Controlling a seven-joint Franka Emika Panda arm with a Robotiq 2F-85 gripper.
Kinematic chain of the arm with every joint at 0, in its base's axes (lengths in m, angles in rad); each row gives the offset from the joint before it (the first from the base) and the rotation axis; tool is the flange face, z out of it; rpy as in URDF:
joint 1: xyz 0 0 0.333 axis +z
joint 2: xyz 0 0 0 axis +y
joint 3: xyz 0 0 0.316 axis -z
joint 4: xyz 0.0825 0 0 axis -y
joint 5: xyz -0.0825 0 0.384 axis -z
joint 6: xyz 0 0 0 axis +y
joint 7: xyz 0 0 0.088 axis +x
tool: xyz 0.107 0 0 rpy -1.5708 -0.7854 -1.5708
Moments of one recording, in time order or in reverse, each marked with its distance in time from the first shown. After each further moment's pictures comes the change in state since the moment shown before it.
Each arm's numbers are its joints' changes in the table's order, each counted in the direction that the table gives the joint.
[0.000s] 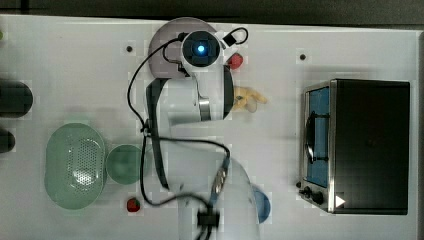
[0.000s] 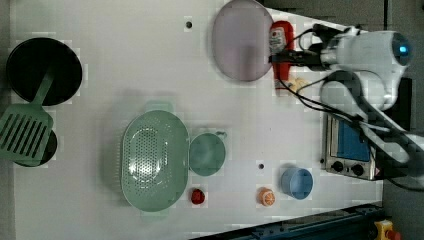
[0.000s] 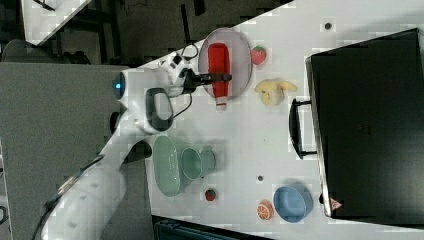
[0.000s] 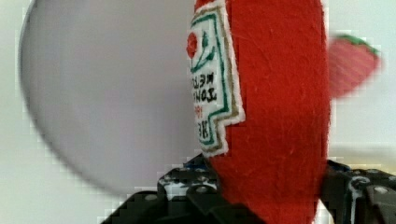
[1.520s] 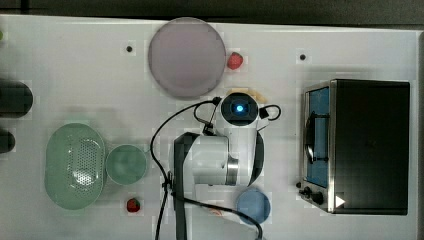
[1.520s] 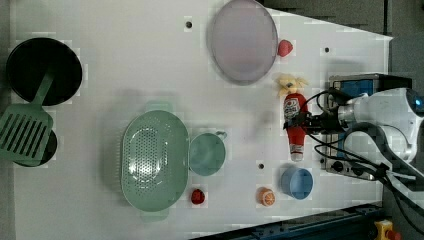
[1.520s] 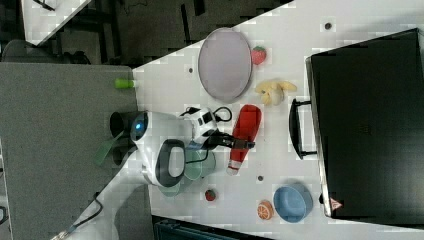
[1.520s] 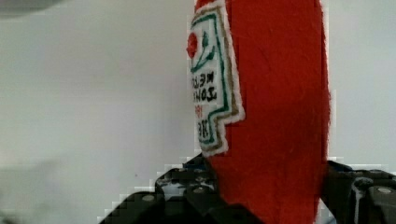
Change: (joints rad) arm -0.066 -0.300 0.062 -0.486 -0.081 0.086 0.073
